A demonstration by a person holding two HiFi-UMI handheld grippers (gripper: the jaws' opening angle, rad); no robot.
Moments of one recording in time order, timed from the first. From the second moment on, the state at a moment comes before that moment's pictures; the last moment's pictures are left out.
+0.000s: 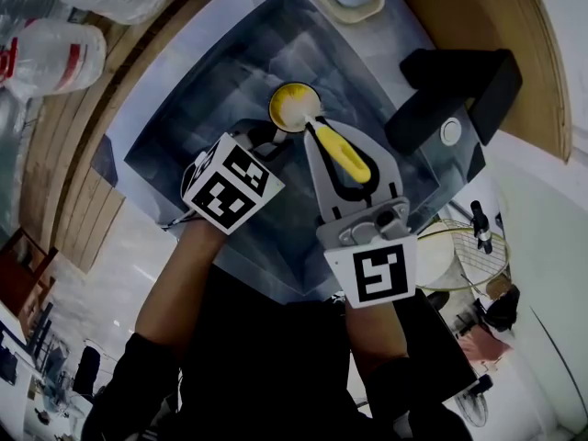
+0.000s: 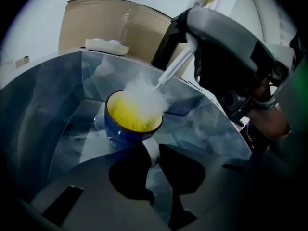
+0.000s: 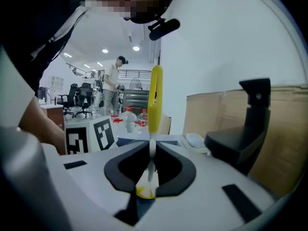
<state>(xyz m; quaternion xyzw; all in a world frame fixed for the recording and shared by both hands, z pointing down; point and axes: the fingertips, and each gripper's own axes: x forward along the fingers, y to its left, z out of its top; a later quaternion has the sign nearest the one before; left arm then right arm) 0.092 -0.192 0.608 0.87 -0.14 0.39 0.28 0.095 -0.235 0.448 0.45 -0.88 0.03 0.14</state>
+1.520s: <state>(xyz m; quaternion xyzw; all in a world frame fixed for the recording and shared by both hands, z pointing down) 0.088 -0.185 0.606 0.86 -0.14 0.38 0.29 0.107 -0.205 0.466 0.42 -0.88 0.10 0.18</state>
